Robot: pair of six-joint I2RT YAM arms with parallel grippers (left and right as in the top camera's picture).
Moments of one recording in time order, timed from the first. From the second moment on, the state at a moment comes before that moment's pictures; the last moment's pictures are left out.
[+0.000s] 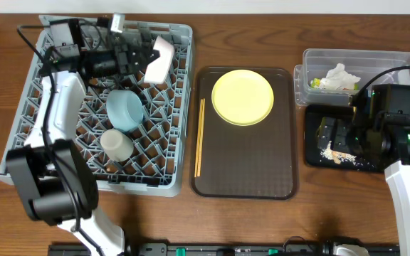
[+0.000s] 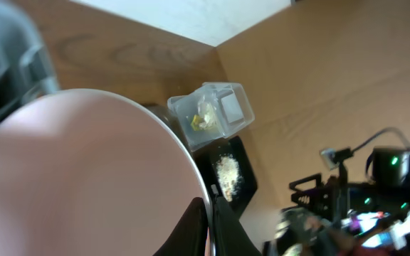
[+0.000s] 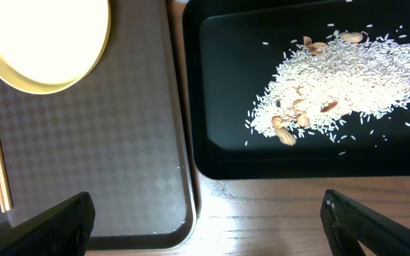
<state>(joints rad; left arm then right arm) 0.19 1.89 1.48 -0.48 1.31 -0.16 -0.07 1.21 1.14 -1.11 -0.11 0.17</state>
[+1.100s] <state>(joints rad) 0.25 2.03 1.48 -0.26 1.35 -0.81 -0.07 1.21 1.14 -1.11 -0.12 0.17</state>
